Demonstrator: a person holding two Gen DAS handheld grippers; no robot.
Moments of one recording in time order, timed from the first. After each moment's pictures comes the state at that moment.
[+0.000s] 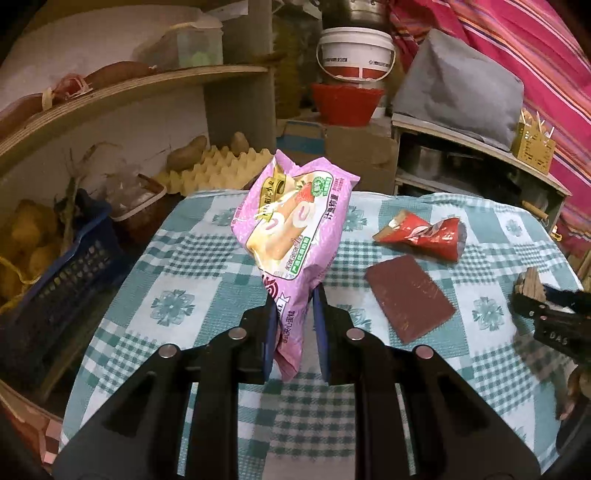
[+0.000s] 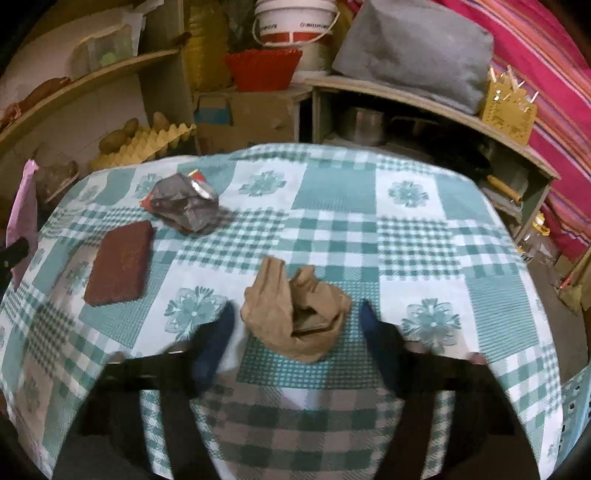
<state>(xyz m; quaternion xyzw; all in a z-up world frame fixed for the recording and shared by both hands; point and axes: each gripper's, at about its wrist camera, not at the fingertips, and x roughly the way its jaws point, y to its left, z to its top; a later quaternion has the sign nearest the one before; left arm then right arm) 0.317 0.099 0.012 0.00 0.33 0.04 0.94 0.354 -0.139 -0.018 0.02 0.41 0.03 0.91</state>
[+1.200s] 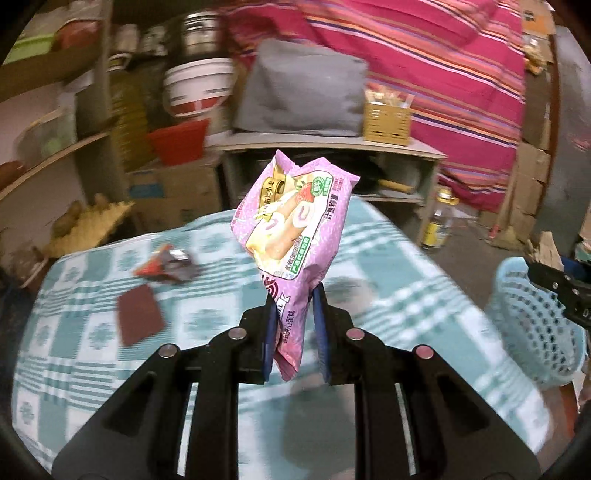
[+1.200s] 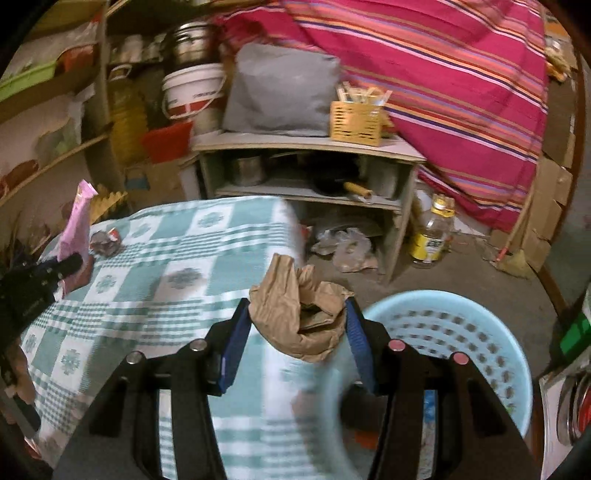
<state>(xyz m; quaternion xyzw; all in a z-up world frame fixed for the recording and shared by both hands) 0.243 -0.162 0.053 0.06 0.30 -0.16 0.94 0.167 -0.371 0.063 0.07 0.32 -0.11 0.94</state>
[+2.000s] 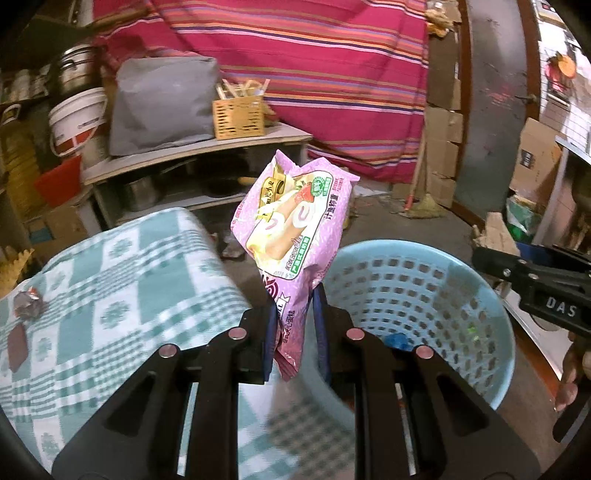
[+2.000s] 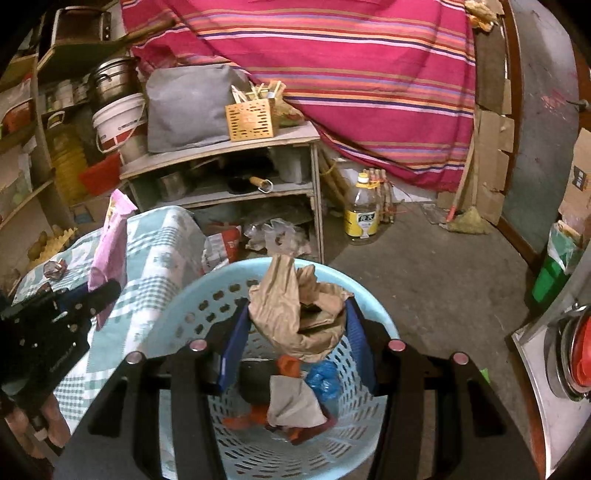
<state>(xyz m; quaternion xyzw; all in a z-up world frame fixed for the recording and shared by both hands) 0.173 -0.366 0.034 0.11 0.29 -0.31 0.90 0.081 -0.515 0.043 0.13 0.31 -0.19 0.92</state>
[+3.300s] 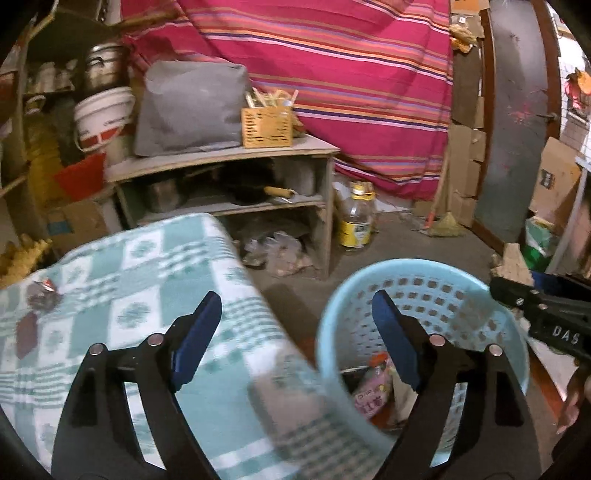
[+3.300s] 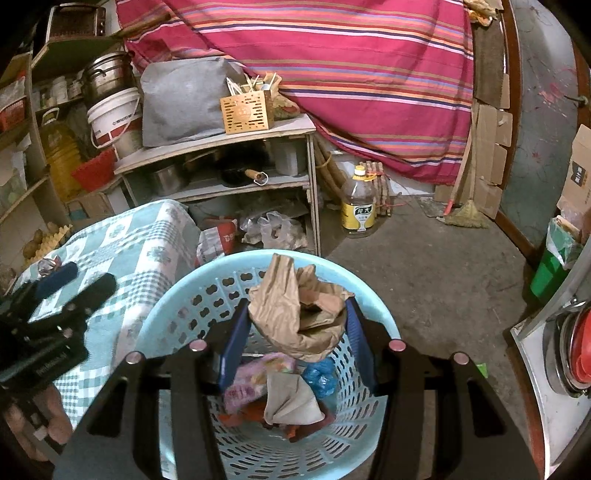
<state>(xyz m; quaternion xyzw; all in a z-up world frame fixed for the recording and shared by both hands) 0.184 -0.345 0.042 0.09 0.27 -0.25 0.93 0.089 -0.511 0.038 0.13 0.33 -0.19 0.92</state>
